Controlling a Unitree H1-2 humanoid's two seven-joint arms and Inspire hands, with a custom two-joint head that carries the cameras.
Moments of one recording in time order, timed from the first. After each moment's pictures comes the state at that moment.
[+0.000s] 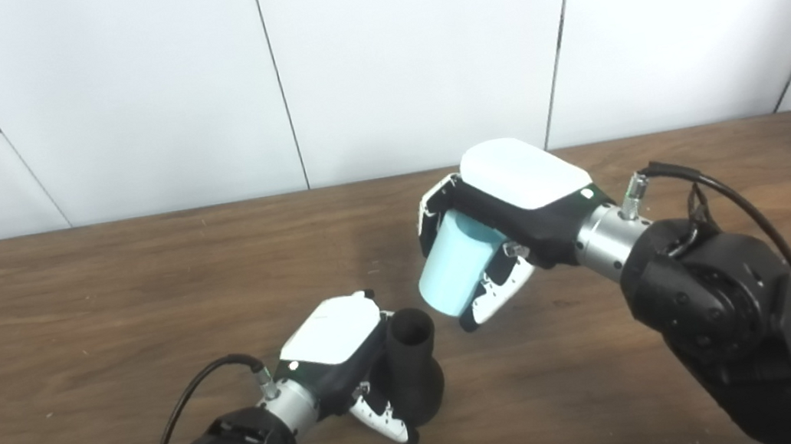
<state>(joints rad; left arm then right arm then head) -0.33 0.20 -0.63 -0.31 1.02 0.39 -0.58 -0.50 -0.51 0.27 -0.62 -0.68 0.40 0.72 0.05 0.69</state>
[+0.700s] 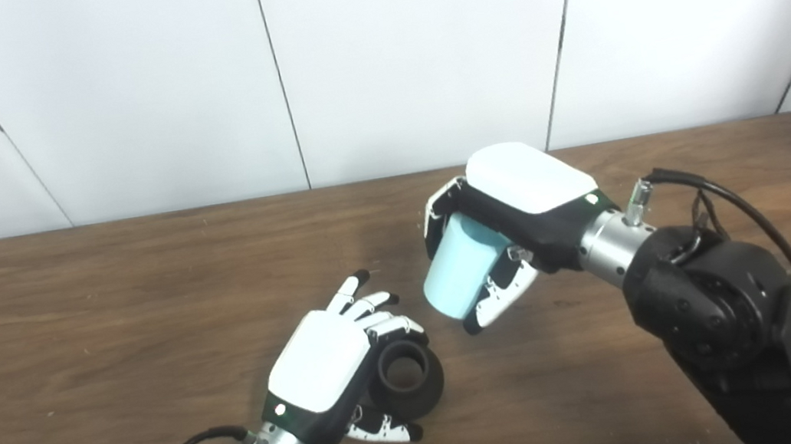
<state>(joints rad) -0.22 0.24 -0.62 -0.19 1.10 0.08 -0.03 -0.47 -0.50 0.25 -0.65 -0.71 0.41 0.75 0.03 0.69</state>
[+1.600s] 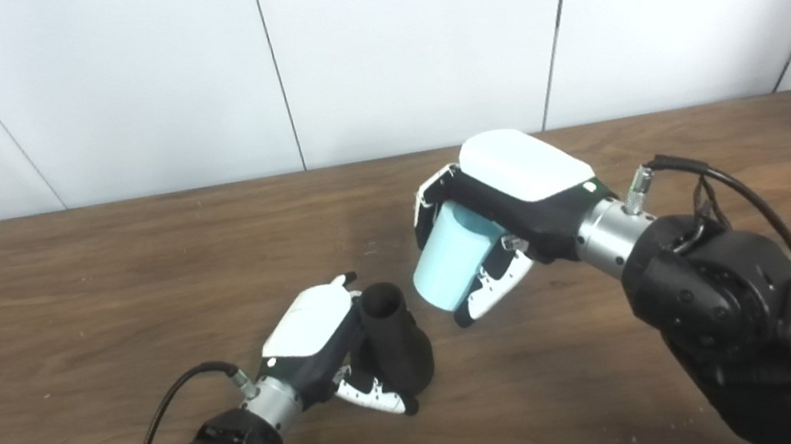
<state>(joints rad) -0.24 0.18 -0.52 -0.21 0.89 0.26 -0.37 -0.47 -0.47 0.23 -0.69 -0.72 0.45 0.80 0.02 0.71</state>
